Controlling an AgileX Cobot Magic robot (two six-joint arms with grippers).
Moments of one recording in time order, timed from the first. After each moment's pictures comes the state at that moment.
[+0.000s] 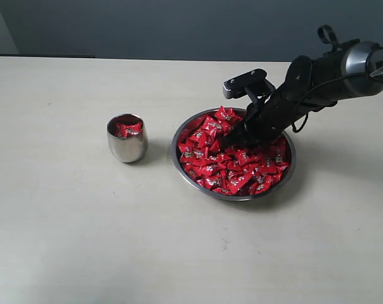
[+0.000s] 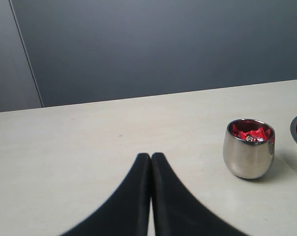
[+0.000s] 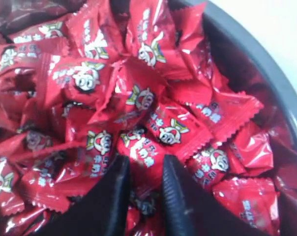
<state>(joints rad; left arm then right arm) 0.02 0.00 0.00 0.07 0.19 -0.02 0.50 2.05 -1.20 0.38 0.38 -0.55</state>
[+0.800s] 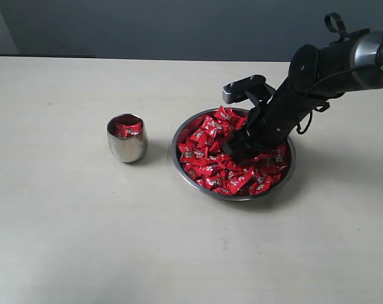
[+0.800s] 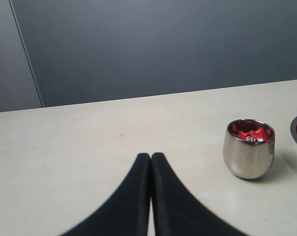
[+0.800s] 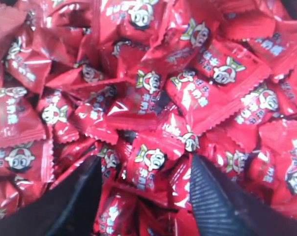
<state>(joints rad) 0.02 0.00 0.00 0.07 0.19 -0.02 0.50 2.01 -1.20 0.38 0.59 -0.53</state>
